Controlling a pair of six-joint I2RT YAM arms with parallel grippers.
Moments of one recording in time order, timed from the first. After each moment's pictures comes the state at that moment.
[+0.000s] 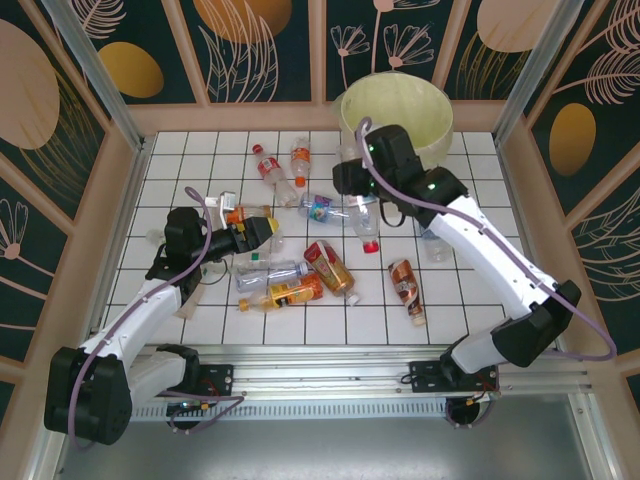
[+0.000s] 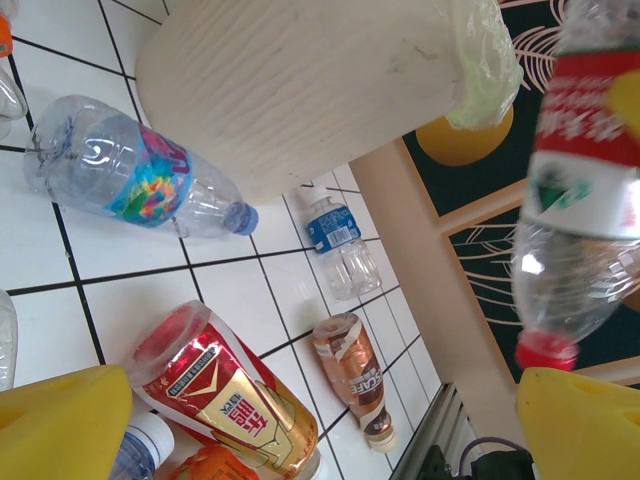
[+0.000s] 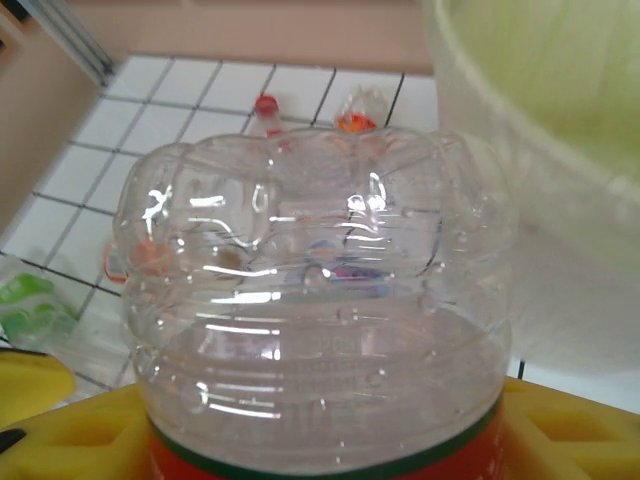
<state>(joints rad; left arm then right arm) -0.24 1.07 0.55 0.22 0.77 -0.77 0.66 1.46 1.63 -0.78 0.11 0.33</state>
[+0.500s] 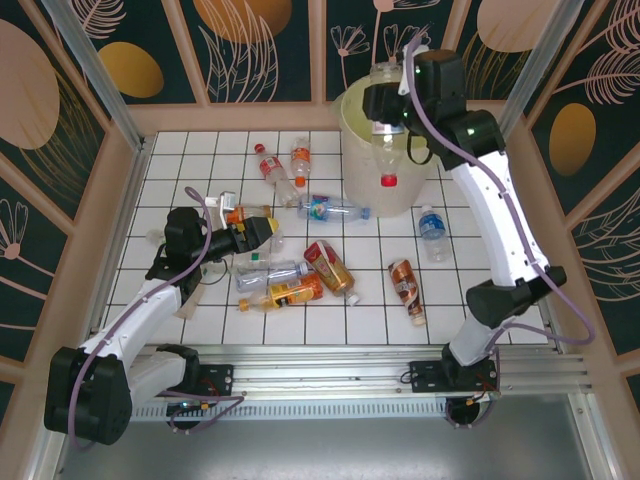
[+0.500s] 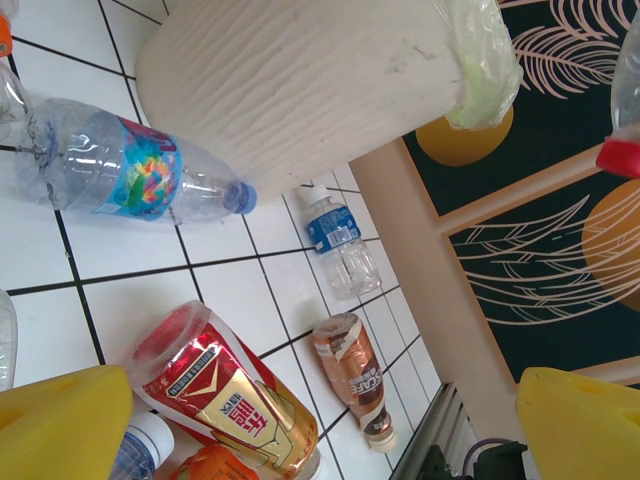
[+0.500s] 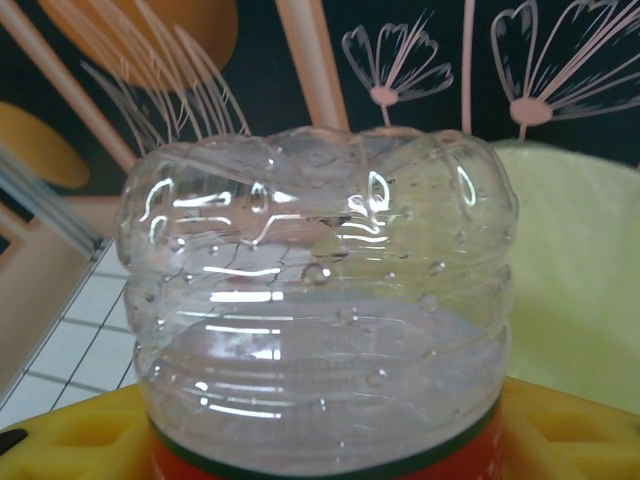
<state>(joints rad) -0.24 1.07 0.55 0.22 0.77 -0.77 0.44 1.71 2.23 -0.91 0.05 0.26</state>
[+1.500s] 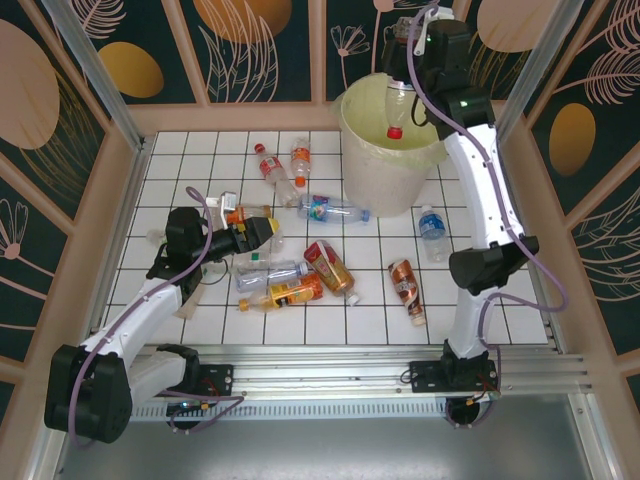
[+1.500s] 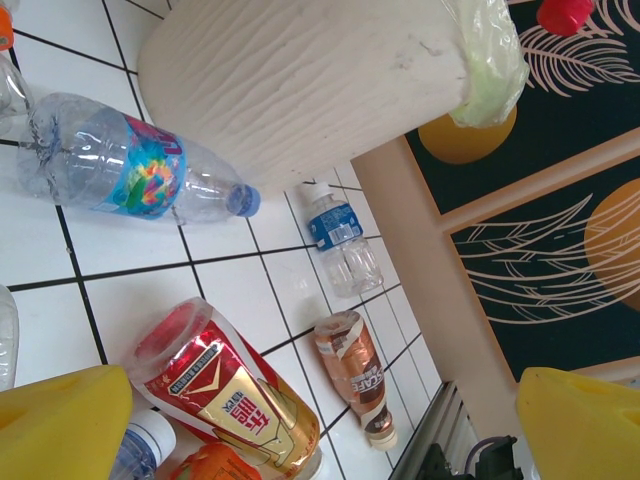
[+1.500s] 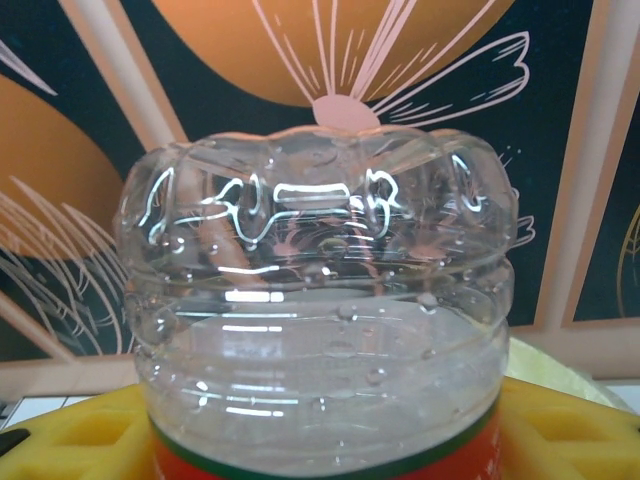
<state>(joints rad) -0.24 1.08 0.55 0.22 0.77 -0.77 0.32 1.96 2.47 -0.72 0.16 0.24</state>
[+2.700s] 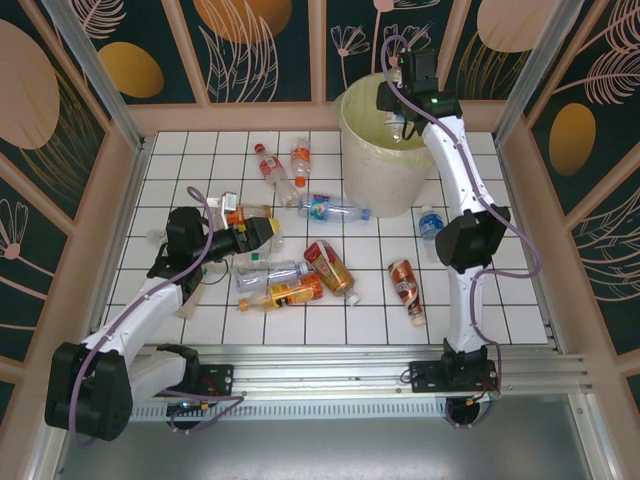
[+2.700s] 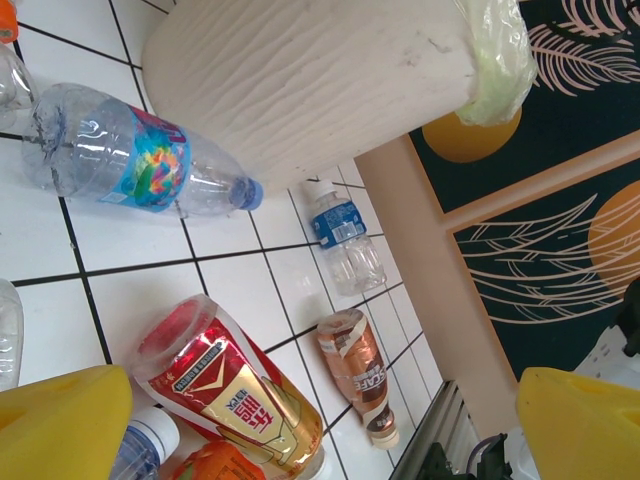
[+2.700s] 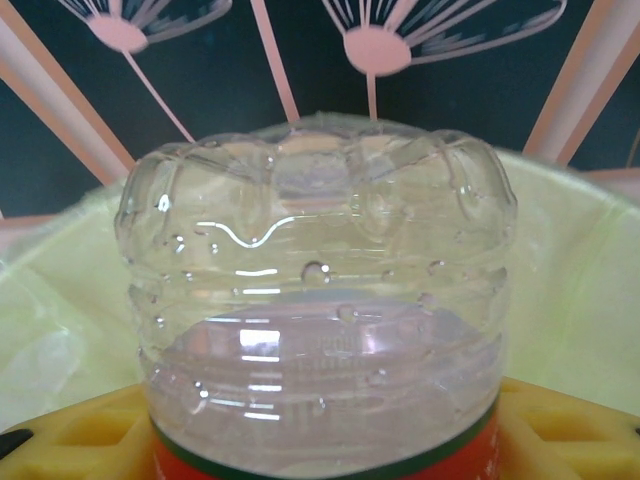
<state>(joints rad) -0.24 1.09 0.55 0.22 0.77 -0.77 0.27 2.19 2.46 -0.85 0.14 0.21</state>
